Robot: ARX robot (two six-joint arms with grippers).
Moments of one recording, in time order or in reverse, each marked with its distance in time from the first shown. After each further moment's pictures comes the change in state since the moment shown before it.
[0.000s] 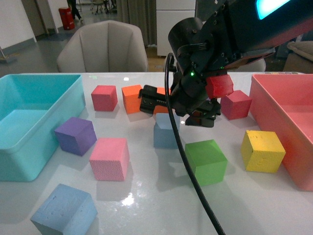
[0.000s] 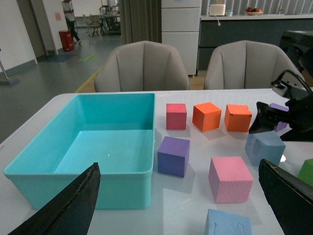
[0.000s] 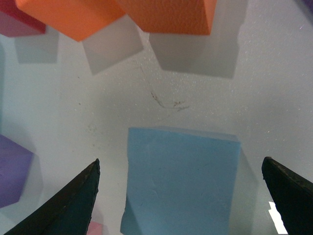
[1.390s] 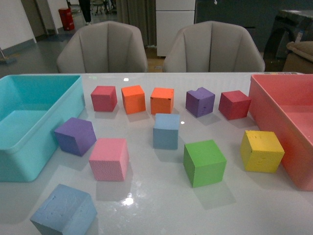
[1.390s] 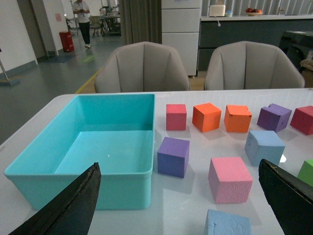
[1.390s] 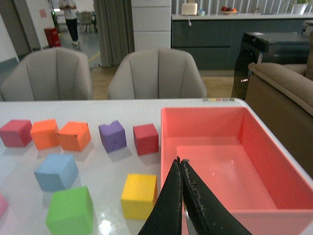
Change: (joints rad) left arm 0.000 0.000 0.000 0.000 0.000 0.000; right arm -0.297 -1.832 -1.695 0.760 0.194 -0.482
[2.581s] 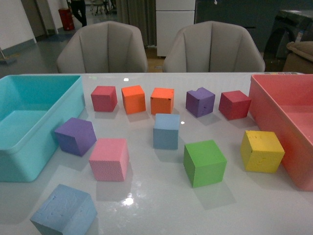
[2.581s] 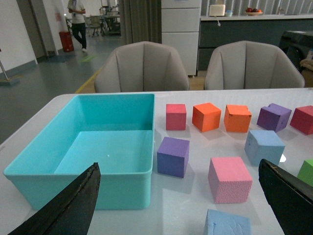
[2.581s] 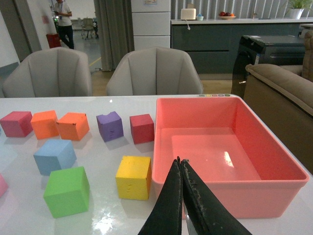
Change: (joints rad) left arm 0.000 0.000 0.000 0.000 0.000 0.000; right arm -0.114 -0.429 -0.169 -0.254 -0.119 -0.001
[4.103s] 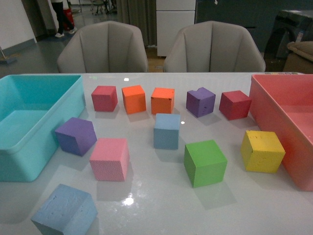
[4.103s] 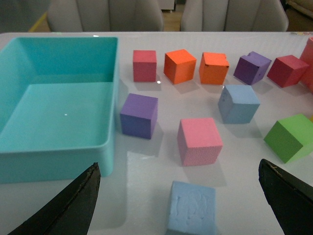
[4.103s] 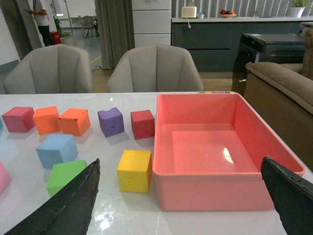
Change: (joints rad) left arm -0.162 0.652 0.200 0.155 -0.042 -0.073; right arm 0.000 -0.182 0.001 -0.190 0.000 -0.003
